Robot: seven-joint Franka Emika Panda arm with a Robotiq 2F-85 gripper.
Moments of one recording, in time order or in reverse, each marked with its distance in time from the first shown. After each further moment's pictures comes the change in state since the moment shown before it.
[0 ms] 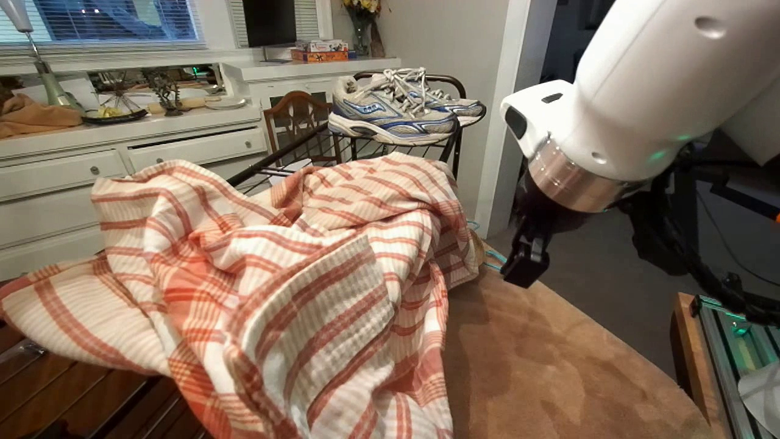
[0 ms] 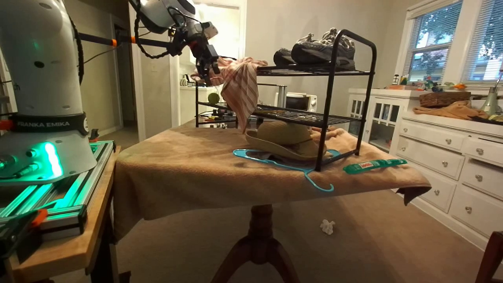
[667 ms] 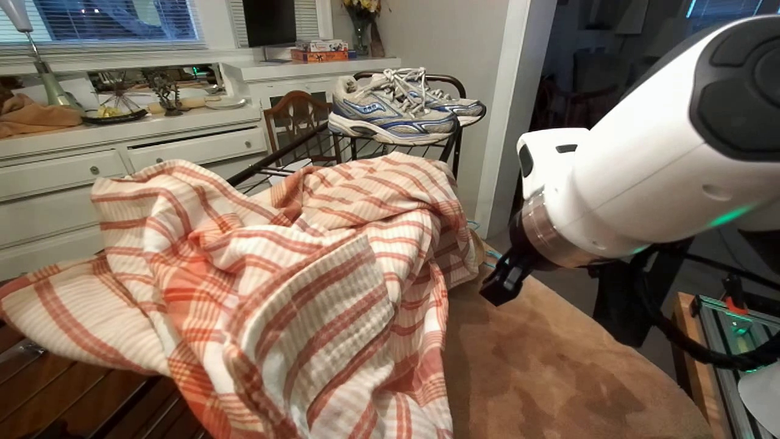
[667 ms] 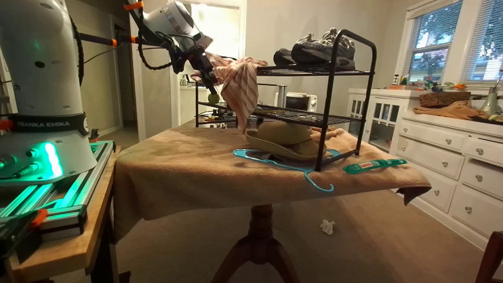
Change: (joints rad) arm 0.012 0.100 0.034 -0.016 -0.209 0.005 0.502
